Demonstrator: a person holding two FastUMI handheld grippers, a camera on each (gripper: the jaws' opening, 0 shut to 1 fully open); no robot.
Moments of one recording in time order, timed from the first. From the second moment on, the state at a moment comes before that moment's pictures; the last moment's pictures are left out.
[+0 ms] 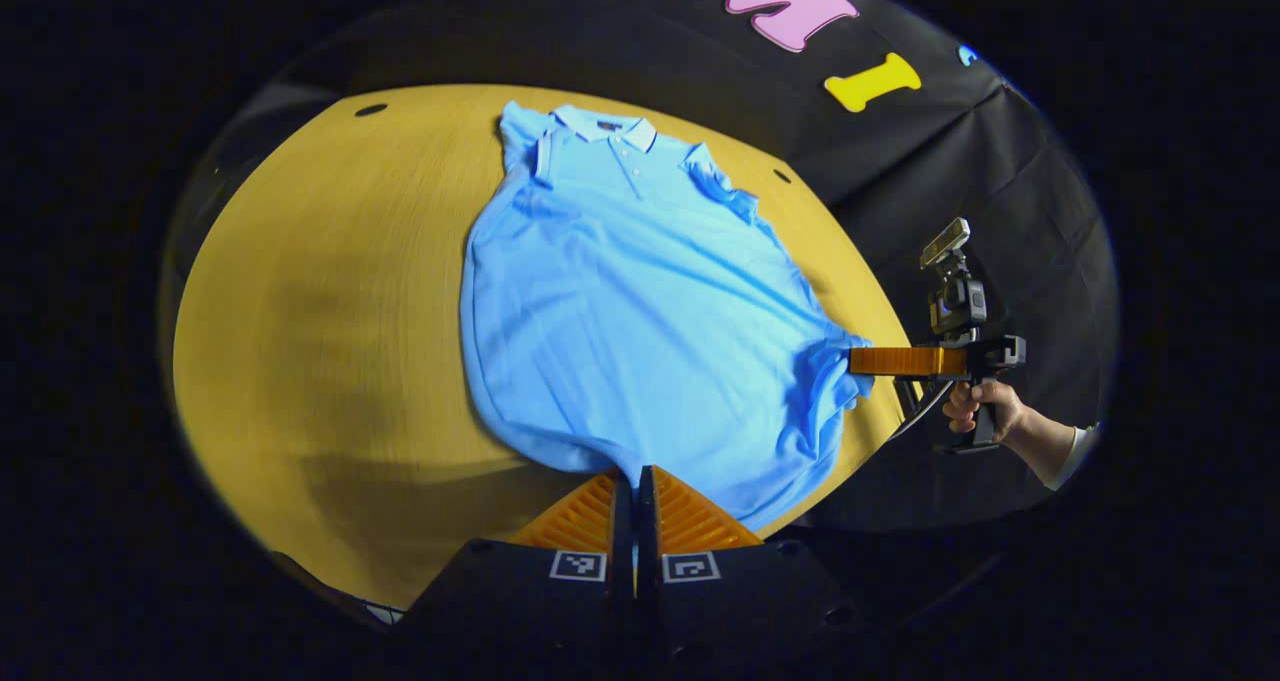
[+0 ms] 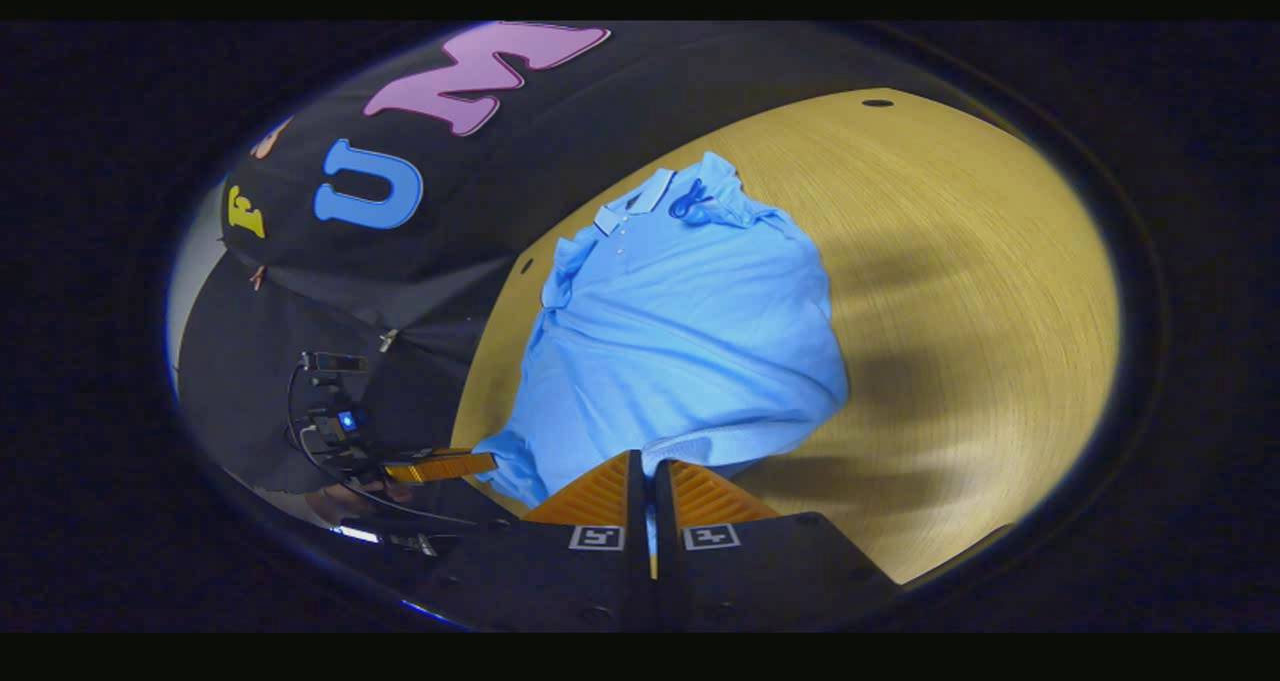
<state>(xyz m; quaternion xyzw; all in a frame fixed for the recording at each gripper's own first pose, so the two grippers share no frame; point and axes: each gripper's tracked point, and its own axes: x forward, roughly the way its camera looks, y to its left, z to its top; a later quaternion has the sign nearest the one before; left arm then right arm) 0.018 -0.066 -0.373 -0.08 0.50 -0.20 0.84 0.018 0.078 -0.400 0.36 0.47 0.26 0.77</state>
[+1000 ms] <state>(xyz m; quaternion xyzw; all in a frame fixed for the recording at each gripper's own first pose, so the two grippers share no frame) 0.419 -0.042 -0.254 -0.05 0.27 -0.05 0.96 0.398 0.089 -0.322 0.27 0.30 0.26 0.88</state>
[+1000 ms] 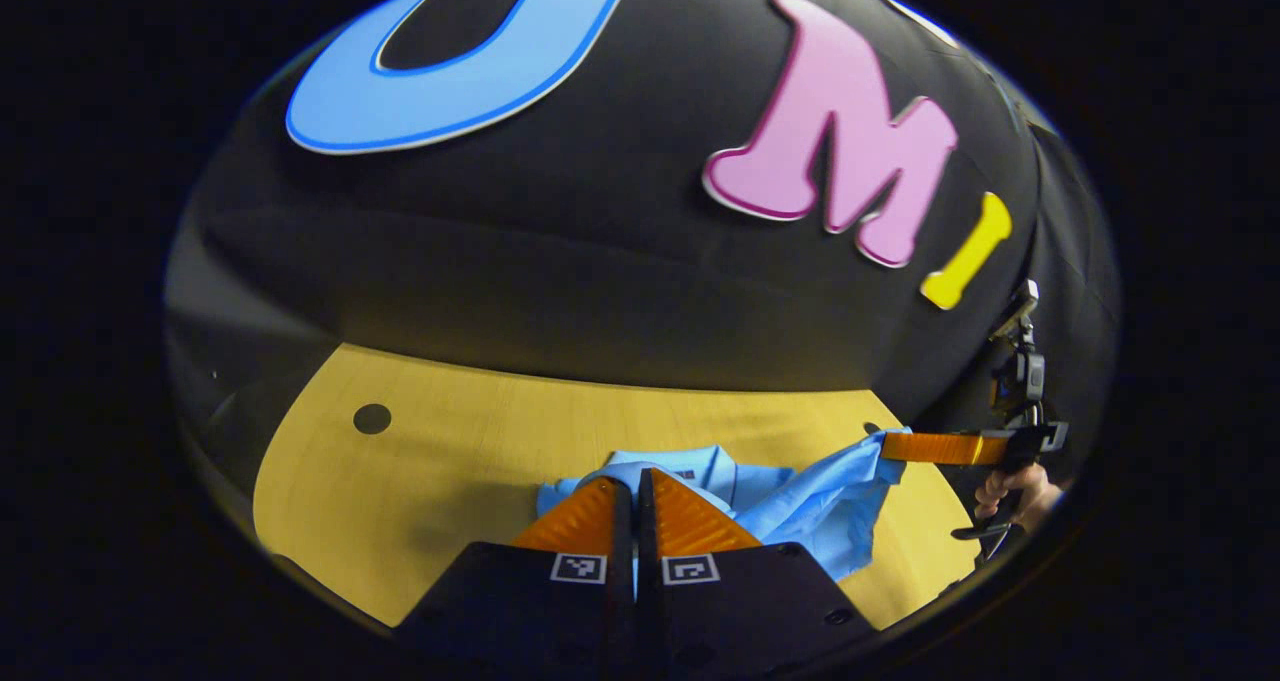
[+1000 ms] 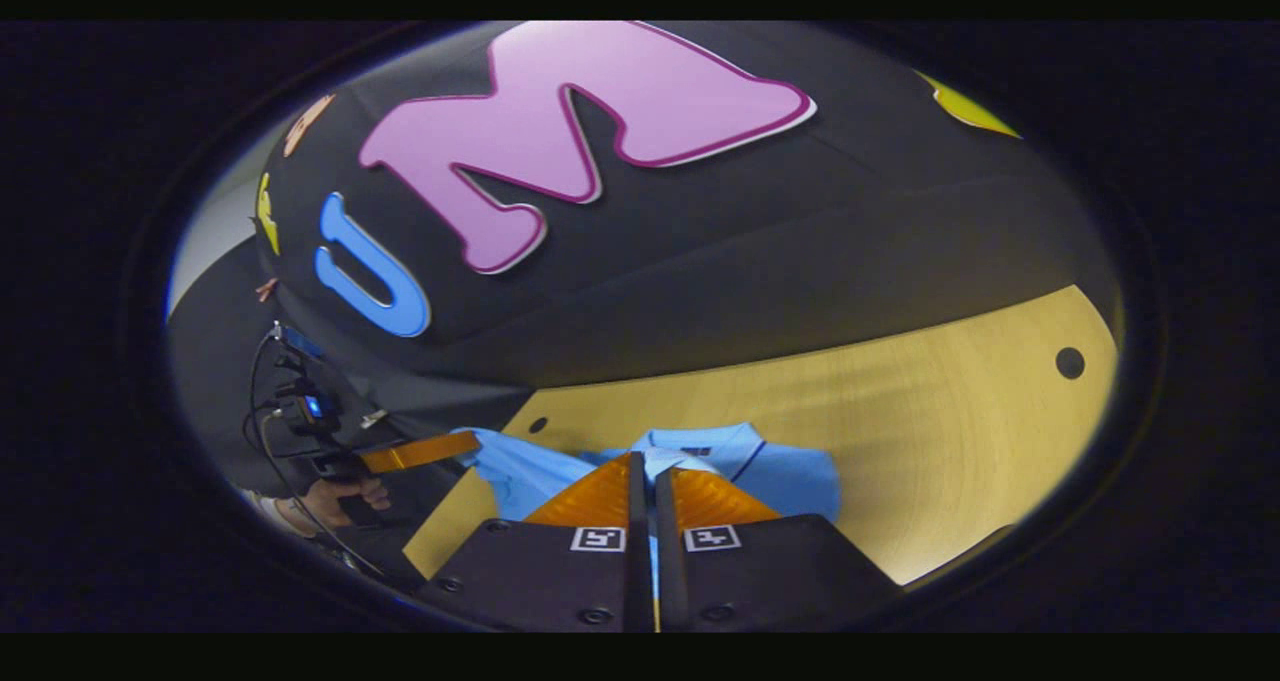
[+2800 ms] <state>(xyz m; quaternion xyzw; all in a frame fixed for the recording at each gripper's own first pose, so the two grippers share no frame) 0.076 -0.079 -0.127 0.03 0.14 0.04 0.99 0.143 0.002 -0.137 0.10 0.10 0.14 0.98</state>
